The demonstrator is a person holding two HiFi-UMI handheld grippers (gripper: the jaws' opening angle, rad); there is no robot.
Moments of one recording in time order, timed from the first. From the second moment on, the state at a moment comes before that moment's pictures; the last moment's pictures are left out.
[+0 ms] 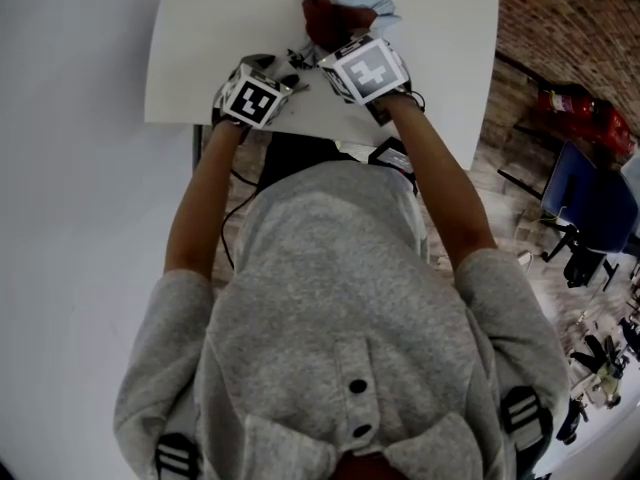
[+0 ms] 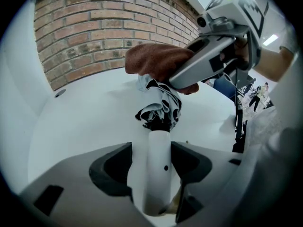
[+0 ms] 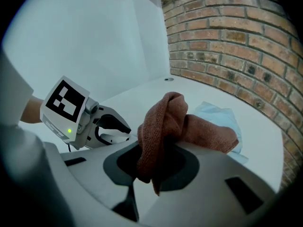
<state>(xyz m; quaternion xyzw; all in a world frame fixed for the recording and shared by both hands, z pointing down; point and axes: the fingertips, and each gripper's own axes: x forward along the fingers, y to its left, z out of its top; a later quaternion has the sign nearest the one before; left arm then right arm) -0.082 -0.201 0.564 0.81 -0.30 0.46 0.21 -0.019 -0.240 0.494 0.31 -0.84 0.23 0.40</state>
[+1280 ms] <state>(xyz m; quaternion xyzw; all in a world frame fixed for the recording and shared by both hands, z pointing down) -0.083 -0.205 0.563 0.81 -0.29 0.46 0.21 -0.034 -0.187 0.458 0.20 -0.88 0.29 0.32</state>
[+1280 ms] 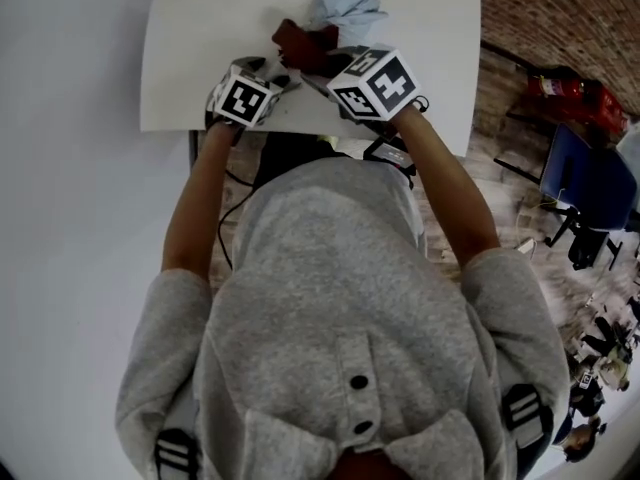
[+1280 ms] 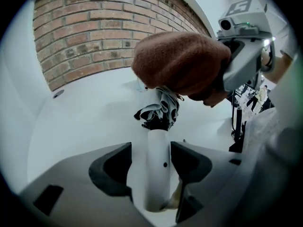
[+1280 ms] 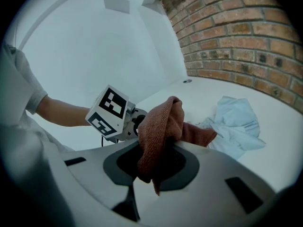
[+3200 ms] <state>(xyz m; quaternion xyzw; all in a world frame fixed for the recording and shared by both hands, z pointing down) -0.131 -0.172 0.300 0.90 -0.43 0.05 0.03 0.094 -0.134 0.288 0.62 -0.78 0.08 0.08</state>
